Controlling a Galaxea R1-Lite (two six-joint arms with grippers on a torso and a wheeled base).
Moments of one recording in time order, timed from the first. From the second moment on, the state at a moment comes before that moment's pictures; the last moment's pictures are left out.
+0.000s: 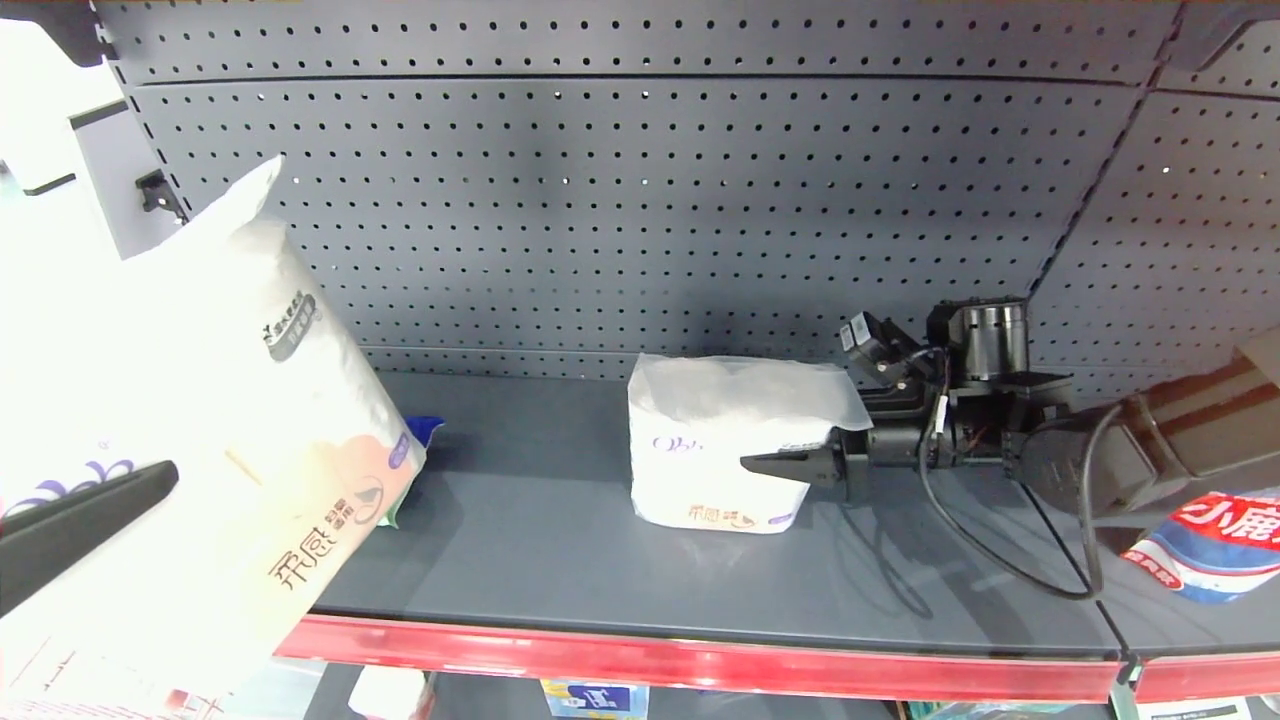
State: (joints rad) left arm -0.35 0.80 -0.69 0.03 -0.10 0.04; right arm 0.30 1.97 -0.93 -0.58 0.98 -0.45
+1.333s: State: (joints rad) left arm -0.35 0.77 -0.68 0.03 -0.10 0.04; right arm 0.39 1.68 -0.53 -0.59 0.87 -0.48
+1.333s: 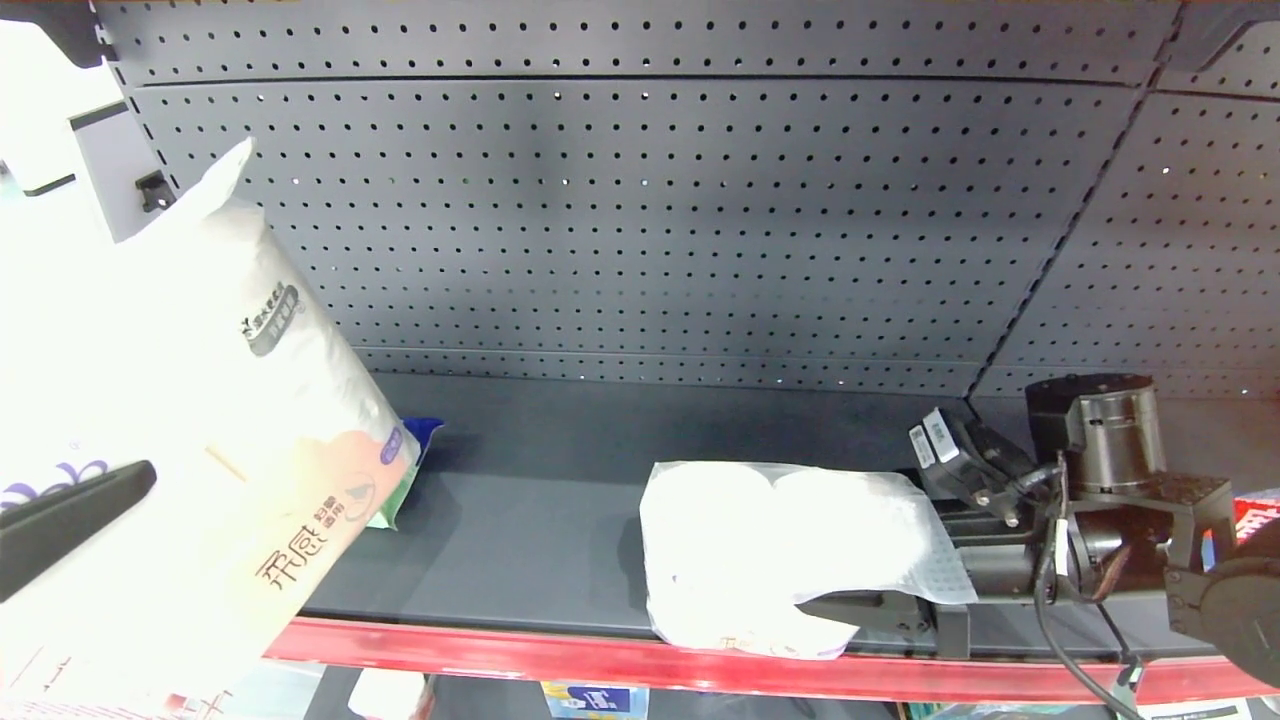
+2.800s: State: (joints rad) left arm -0.35 0.87 -0.69 0.03 -0.27 0.11; right arm 0.07 1.18 -0.24 -0.58 0.81 -0.44
